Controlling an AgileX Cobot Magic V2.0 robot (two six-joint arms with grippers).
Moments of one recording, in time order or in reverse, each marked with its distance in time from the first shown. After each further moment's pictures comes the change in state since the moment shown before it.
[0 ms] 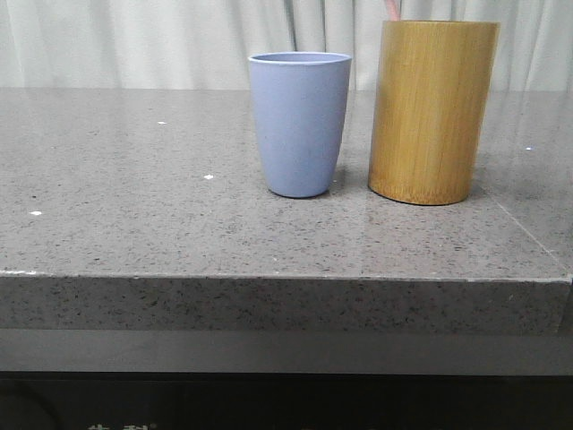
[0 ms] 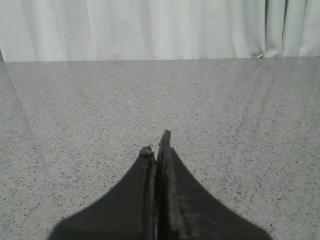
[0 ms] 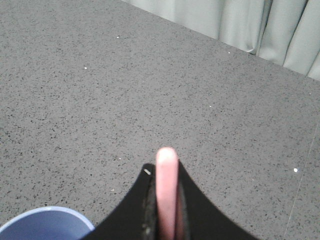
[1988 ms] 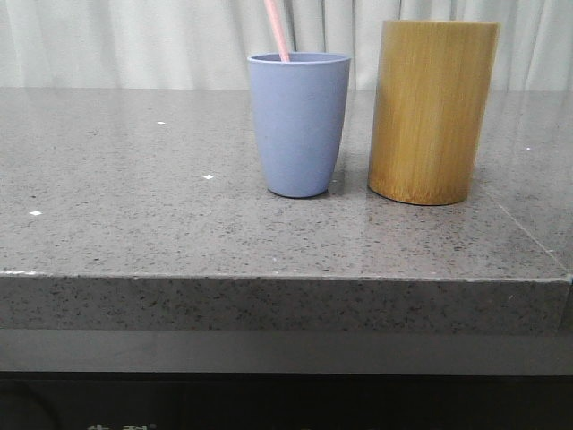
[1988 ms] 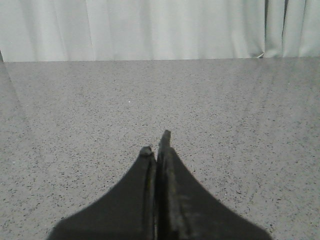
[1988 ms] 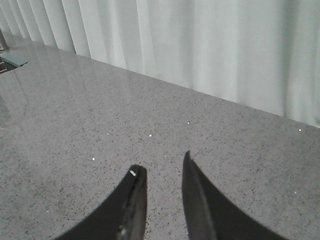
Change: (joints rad) left arm 0.000 0.000 0.000 0.000 0.000 0.000; right arm 0.171 0.011 -0.128 0.186 -0.140 0.000
